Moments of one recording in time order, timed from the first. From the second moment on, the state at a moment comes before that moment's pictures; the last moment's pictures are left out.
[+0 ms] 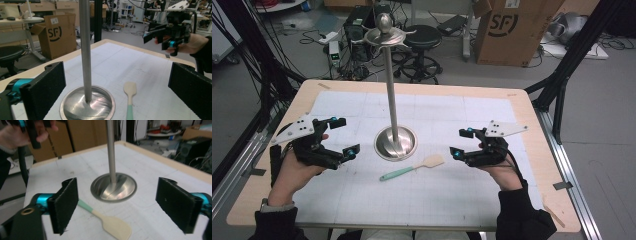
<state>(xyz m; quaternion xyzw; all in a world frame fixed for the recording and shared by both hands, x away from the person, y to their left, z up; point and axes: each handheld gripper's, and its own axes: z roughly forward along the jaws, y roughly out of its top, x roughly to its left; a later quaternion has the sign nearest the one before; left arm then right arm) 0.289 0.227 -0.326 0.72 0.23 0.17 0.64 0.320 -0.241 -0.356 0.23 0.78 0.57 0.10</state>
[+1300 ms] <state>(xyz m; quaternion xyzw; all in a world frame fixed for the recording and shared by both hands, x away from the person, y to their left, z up) 0.279 0.232 -0.339 0.73 0.25 0.18 0.61 0.353 -0.146 -0.438 0.28 0.84 0.46 0.05</state>
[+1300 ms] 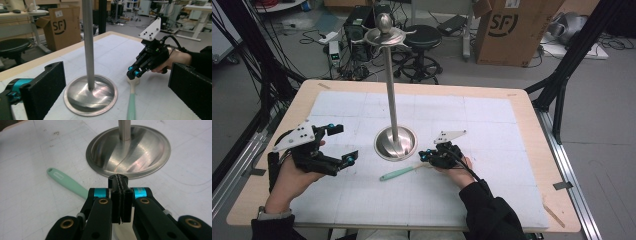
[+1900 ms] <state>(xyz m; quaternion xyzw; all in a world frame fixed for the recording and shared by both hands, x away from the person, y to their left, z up) 0.269 0.237 -0.342 0.73 0.25 0.19 0.60 0.362 -0.126 -0.449 0.27 0.87 0.41 0.06</state>
